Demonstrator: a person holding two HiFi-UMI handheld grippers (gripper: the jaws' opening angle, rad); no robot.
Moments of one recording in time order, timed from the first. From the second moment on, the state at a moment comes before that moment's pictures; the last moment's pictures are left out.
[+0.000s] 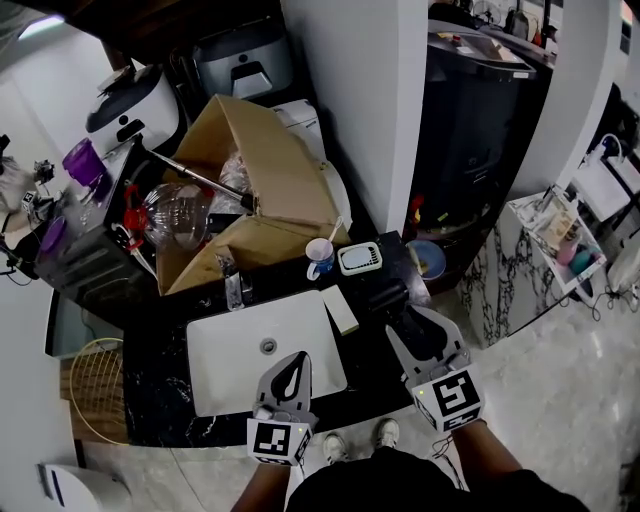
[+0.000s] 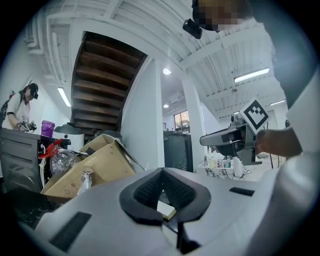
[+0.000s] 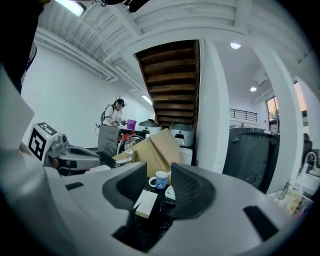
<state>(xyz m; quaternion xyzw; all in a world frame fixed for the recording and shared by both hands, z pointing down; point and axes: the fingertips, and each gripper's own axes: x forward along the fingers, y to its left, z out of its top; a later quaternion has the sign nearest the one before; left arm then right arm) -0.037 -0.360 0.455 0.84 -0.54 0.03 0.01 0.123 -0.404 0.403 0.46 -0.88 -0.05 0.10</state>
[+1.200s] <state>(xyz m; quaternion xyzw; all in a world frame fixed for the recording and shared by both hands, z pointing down) -0.030 -0.352 0.448 0.84 -0.54 0.03 0.01 0.122 -0.375 0.409 0.47 -0.88 -0.06 0.07</state>
